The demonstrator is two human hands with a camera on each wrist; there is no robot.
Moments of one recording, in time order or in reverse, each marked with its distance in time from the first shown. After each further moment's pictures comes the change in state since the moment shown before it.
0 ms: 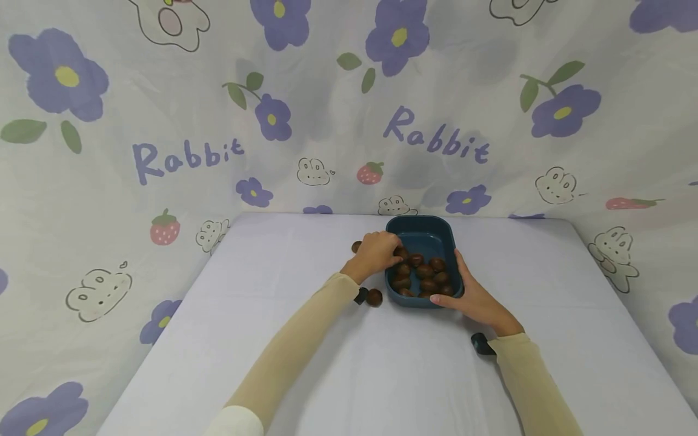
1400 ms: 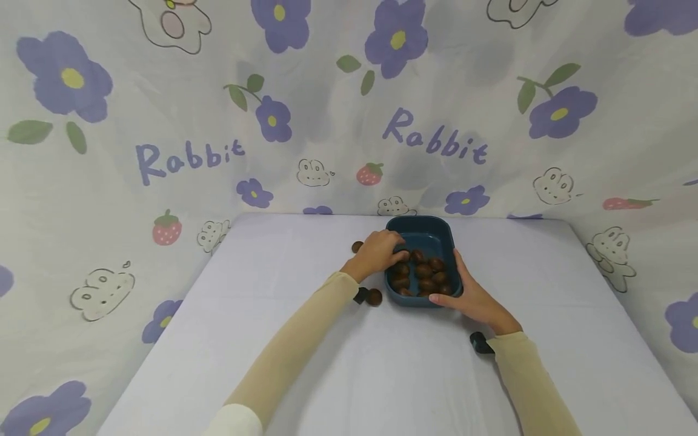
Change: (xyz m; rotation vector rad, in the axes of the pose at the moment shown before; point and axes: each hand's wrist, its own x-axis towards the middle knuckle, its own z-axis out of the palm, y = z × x) left_hand 0.001 0.001 -0.001 -0.097 -0.019 0.013; right_hand 0.000 0.000 -0.001 0.002 -0.010 0.007
